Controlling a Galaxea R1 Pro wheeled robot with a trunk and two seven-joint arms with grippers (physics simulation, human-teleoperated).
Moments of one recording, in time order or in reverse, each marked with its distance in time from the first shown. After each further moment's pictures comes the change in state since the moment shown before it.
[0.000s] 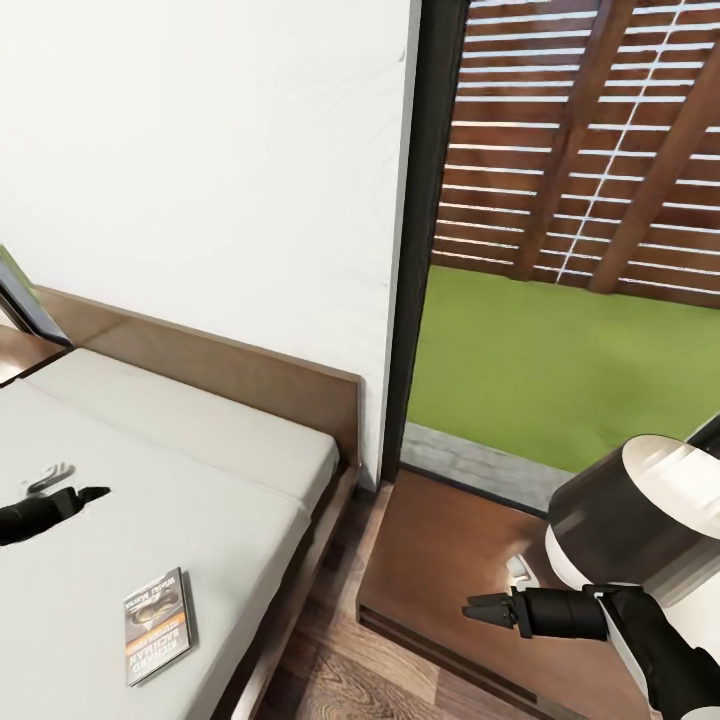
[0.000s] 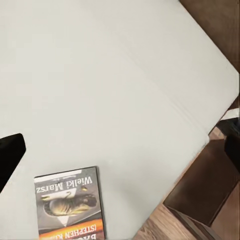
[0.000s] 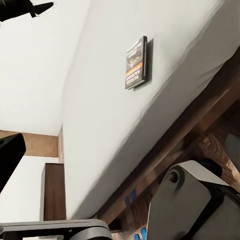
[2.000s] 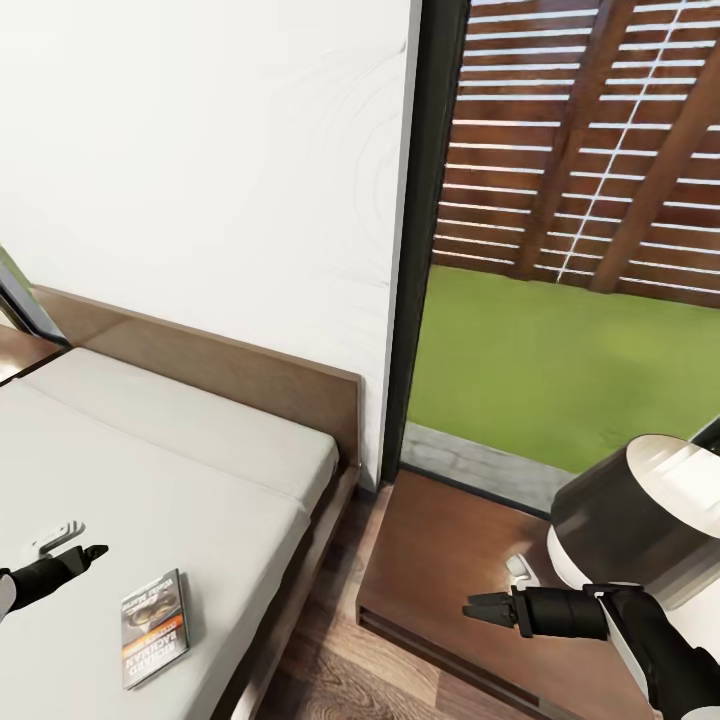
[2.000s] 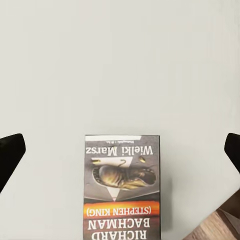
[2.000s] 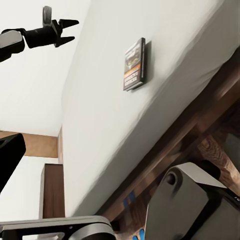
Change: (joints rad) left arm -0.001 0.008 0.033 0.429 0.001 -0.365 0.249; right arm 0.000 0.000 -0.002 -0.003 -0.001 0.000 0.002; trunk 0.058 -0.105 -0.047
